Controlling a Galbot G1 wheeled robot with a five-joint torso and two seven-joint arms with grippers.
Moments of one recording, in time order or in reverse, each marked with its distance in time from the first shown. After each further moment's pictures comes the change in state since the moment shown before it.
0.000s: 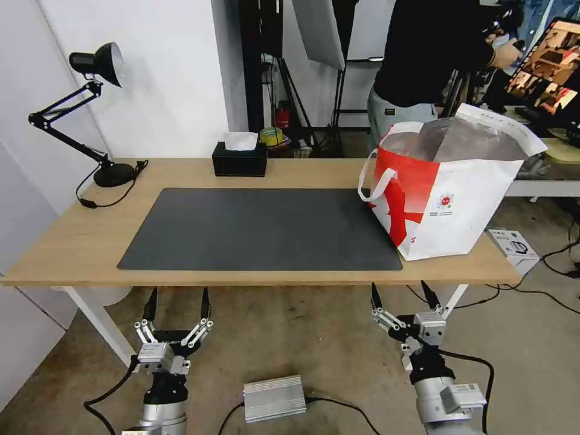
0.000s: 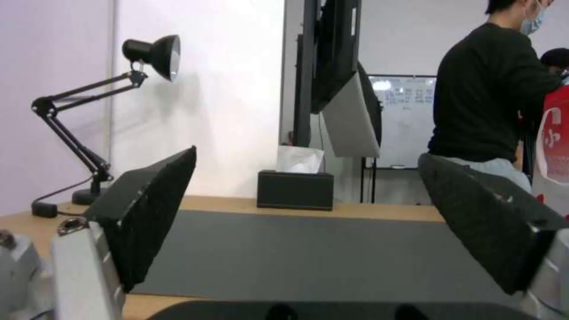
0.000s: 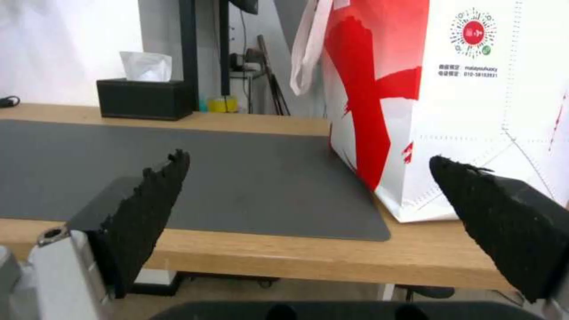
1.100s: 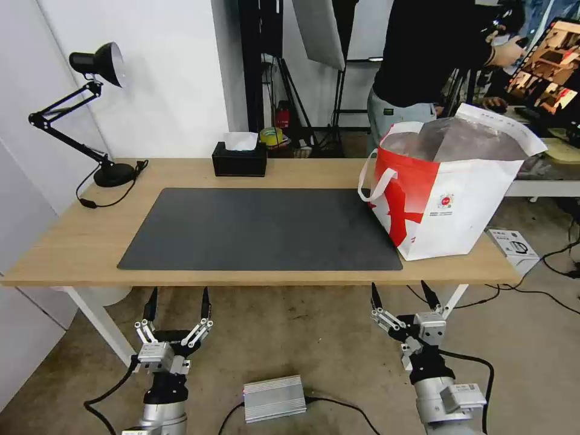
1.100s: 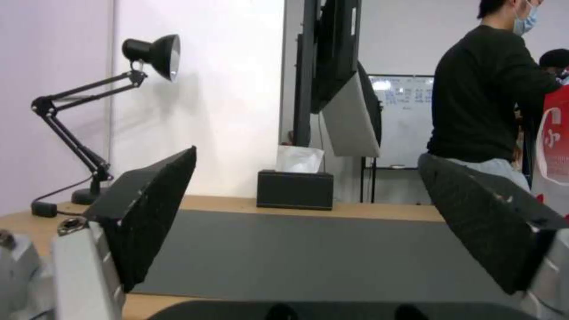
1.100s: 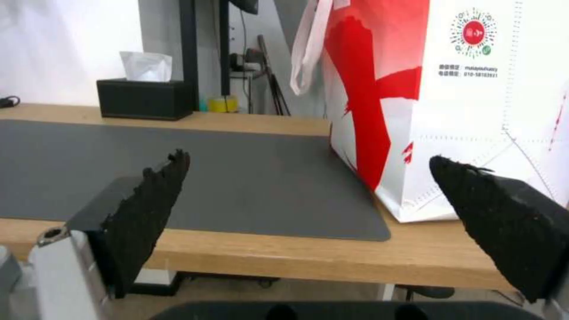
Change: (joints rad) left arm 0.000 0.000 0.001 -0.001 -0.001 0.002 0.000; right arm 0.000 0.000 0.000 0.000 0.000 0.000 0.000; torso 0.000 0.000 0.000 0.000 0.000
